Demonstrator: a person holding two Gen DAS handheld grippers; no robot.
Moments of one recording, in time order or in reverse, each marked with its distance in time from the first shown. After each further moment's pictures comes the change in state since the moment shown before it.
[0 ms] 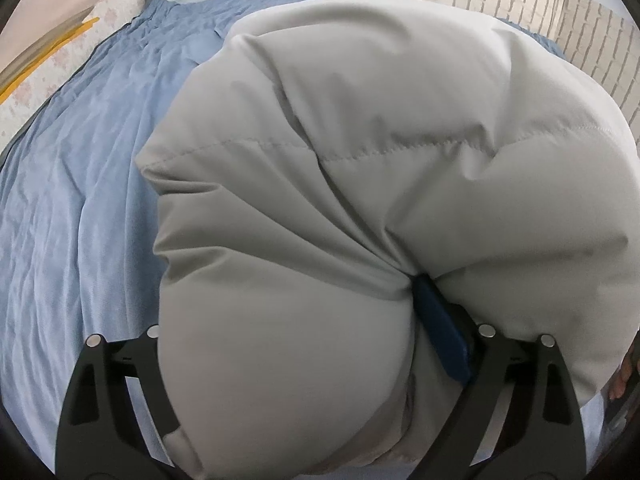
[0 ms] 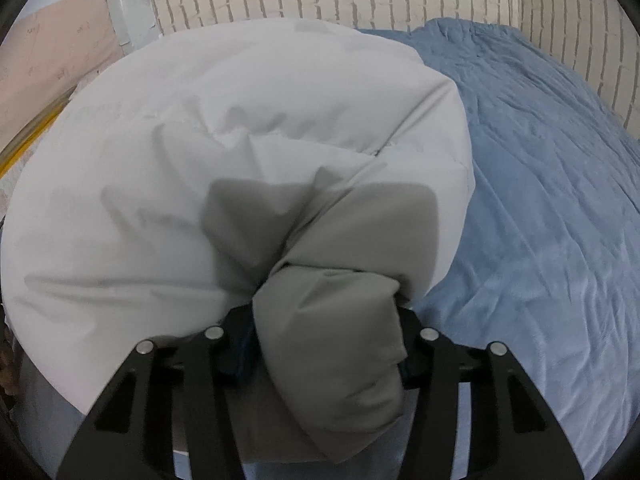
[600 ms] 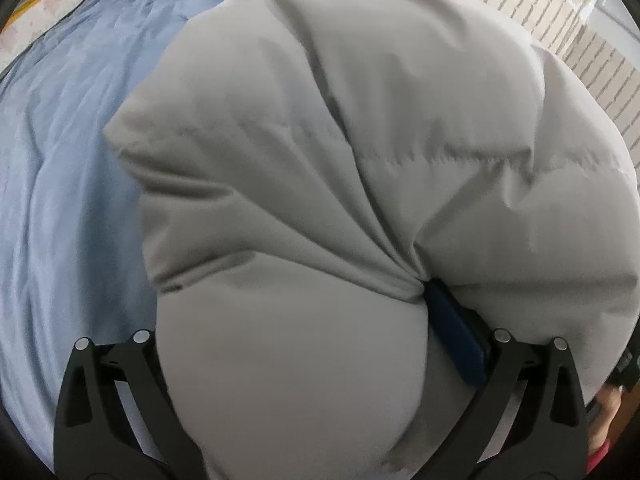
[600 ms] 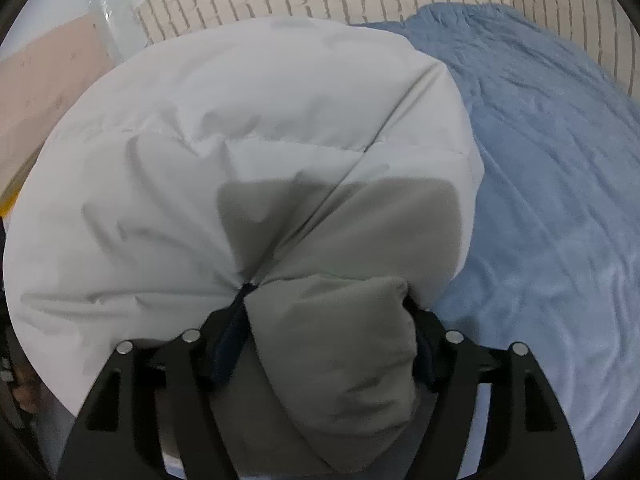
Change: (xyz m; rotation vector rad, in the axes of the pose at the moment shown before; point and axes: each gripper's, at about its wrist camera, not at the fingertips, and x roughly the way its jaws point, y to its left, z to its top) left arm 0.042 0.020 0.025 -0.140 0.076 -0.148; right arm 0.019 -0.013 0.010 0.113 -0.004 0.092
